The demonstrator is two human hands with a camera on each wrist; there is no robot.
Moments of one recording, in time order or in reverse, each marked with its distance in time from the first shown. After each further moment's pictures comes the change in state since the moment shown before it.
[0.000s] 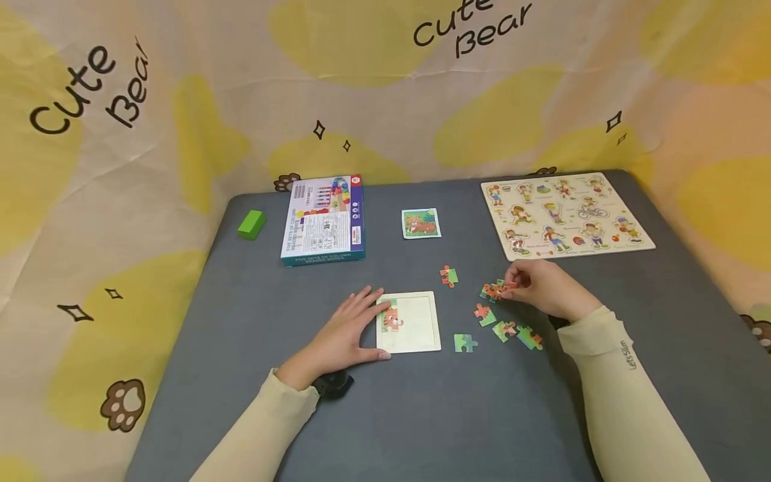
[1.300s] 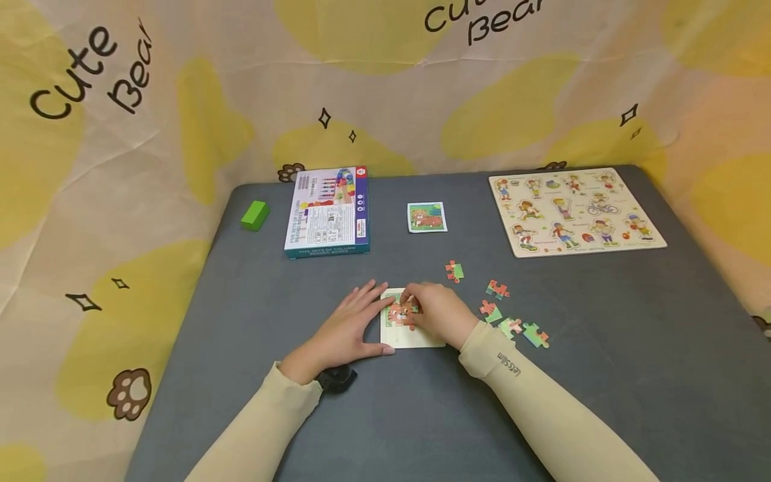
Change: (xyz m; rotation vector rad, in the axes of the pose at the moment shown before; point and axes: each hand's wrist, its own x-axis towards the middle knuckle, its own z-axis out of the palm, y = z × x) left_hand 0.001 -0.003 0.000 0.011 -0.005 0.000; right_hand 0.054 -0.104 0.128 -0.143 -0.015 -0.122
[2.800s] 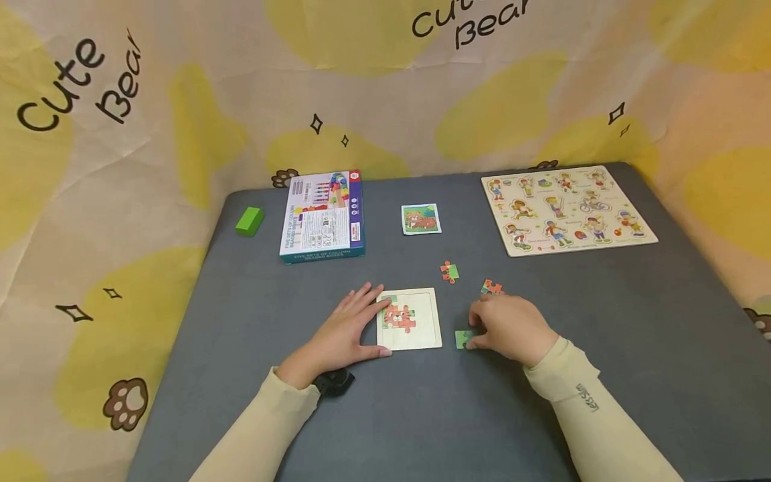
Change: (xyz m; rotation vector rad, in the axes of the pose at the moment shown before) left_hand 0.002 0.002 -0.003 0.001 -0.017 0.001; right_hand -0.078 0.046 -0.051 -0.338 0.067 -0.049
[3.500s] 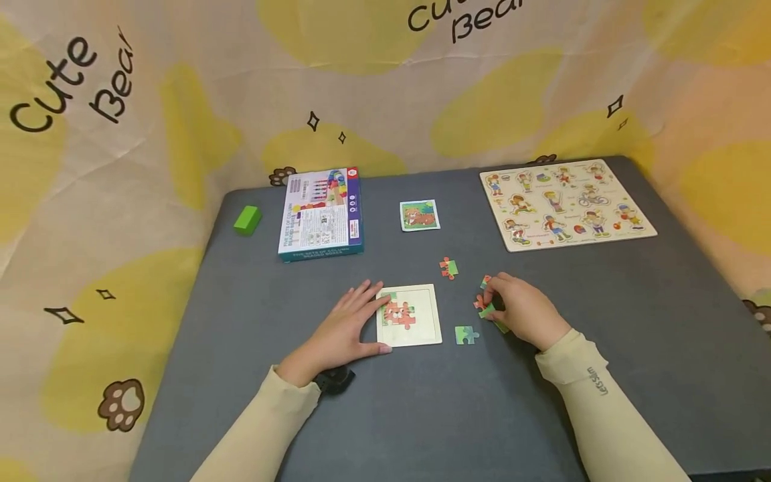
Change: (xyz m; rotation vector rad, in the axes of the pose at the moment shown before) left_hand -0.001 -0.002 0.002 0.003 0.003 0.000; right_hand -0.001 0.043 0.013 0.206 0.085 0.110
